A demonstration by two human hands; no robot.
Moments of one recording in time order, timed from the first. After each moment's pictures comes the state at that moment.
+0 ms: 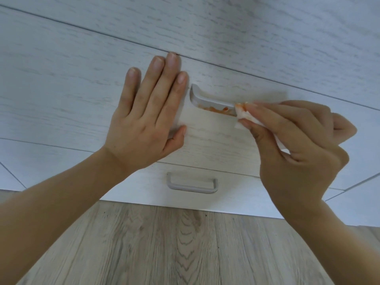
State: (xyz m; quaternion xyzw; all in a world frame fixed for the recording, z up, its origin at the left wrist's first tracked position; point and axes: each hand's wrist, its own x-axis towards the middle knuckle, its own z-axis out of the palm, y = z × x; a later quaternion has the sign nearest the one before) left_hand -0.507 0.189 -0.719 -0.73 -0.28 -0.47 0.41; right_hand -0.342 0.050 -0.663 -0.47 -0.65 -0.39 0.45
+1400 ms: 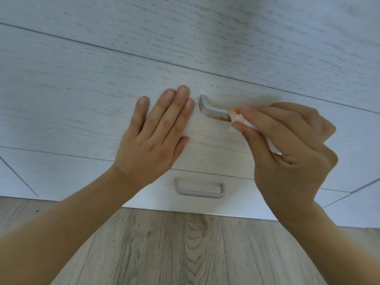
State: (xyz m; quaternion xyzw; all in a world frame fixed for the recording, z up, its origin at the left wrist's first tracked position) left_hand -0.514 0.186 -0.739 -0.75 -0.26 -0.46 0.40; right_hand -0.357 0.058 -0.662 -0.46 -0.66 -0.35 0.48
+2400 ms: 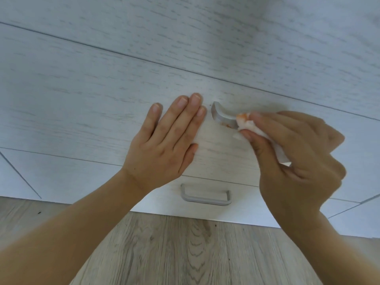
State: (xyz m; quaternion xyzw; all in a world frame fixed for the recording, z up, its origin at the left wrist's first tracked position) left_hand -0.509 0.192 -0.743 -0.74 -0.24 -0.49 0.40; right_hand -0.361 0.064 -0.665 -0.44 -0.66 -0.36 0.49
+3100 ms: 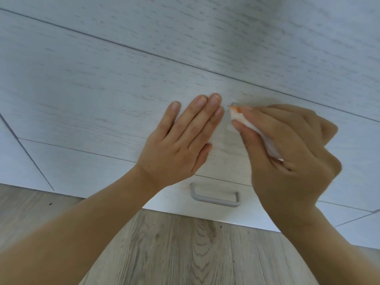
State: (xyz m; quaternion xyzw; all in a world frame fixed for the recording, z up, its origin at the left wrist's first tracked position) left_hand -0.508 0.191 -0.742 -0.74 -0.24 -0.49 0.40; right_hand -0.385 0.077 -0.662 -0.42 -0.67 -0.38 0.48
